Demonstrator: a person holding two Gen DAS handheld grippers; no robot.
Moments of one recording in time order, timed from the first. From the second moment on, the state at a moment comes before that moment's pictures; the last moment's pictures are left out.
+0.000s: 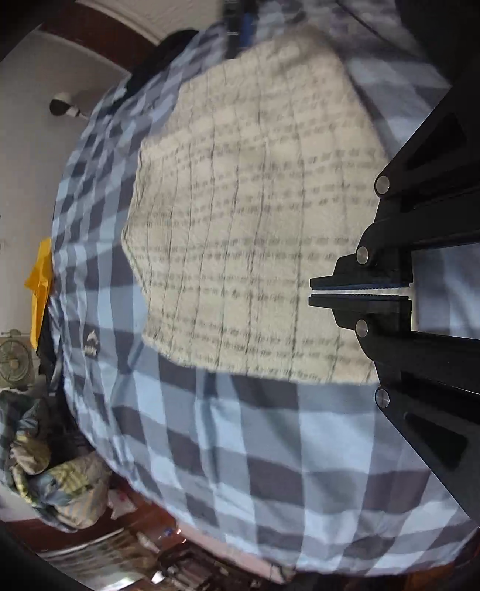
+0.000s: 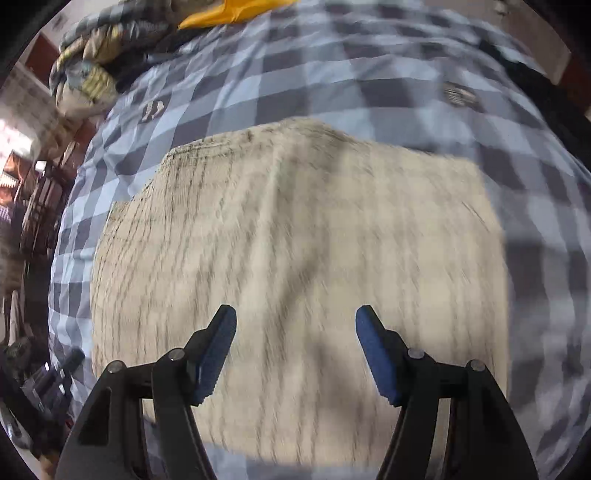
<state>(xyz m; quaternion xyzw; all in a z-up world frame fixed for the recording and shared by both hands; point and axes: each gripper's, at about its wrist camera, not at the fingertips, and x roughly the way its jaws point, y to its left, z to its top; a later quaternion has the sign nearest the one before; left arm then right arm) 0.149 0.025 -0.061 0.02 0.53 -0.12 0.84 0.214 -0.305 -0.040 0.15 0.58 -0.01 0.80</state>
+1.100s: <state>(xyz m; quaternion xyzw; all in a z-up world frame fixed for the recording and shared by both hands) 0.172 -0.094 -0.138 0.06 0.57 -0.11 0.81 0.195 -0.327 -0.080 0.29 0.53 -0.07 0.79</state>
